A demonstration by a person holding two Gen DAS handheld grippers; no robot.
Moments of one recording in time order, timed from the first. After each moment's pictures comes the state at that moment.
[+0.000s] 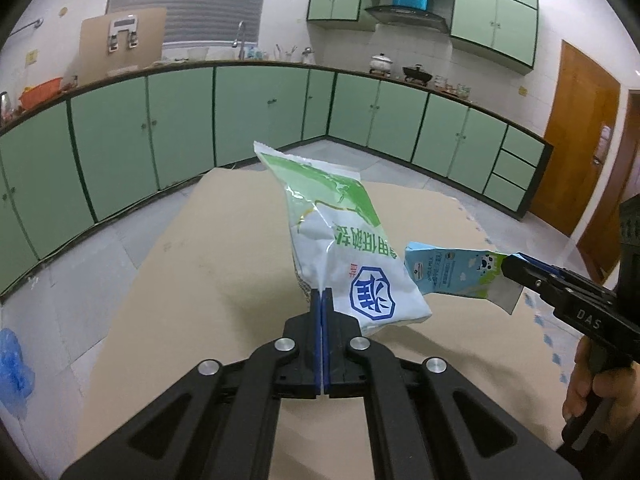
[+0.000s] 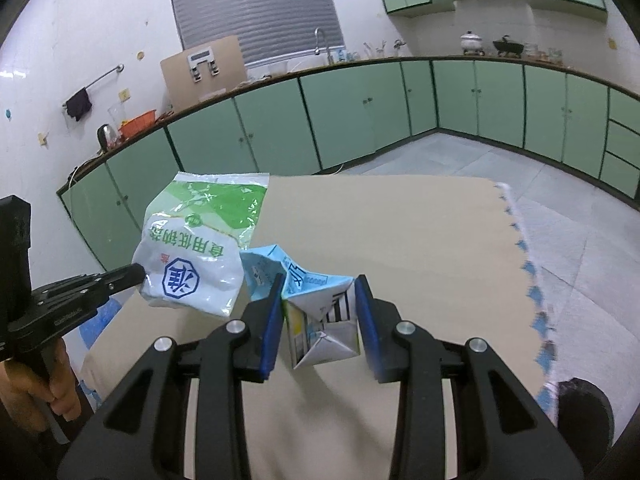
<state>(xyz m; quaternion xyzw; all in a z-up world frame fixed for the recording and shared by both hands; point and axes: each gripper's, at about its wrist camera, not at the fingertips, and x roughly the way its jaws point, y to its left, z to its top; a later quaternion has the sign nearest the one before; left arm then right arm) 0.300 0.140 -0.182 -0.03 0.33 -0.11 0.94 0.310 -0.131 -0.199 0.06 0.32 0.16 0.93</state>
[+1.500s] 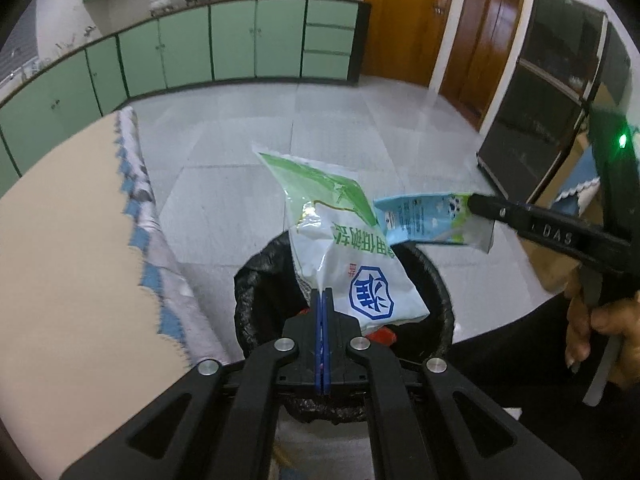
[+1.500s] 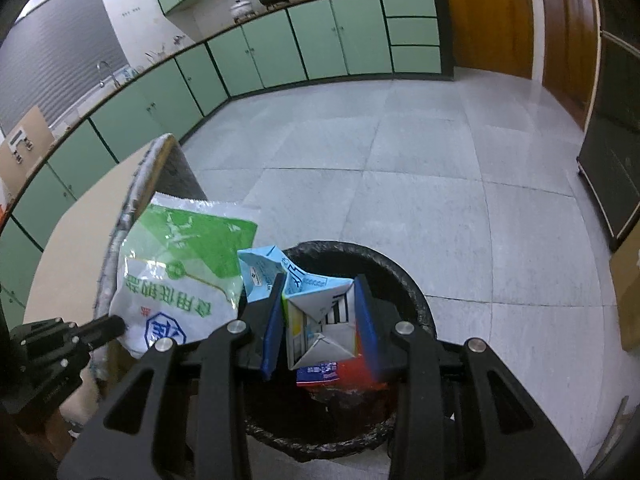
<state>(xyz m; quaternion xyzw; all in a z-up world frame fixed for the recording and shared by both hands) 0.223 -0.247 -0.272 0.15 0.43 -0.38 0.81 0.123 -0.471 -0.304 0.19 0.40 -0.15 0.88</state>
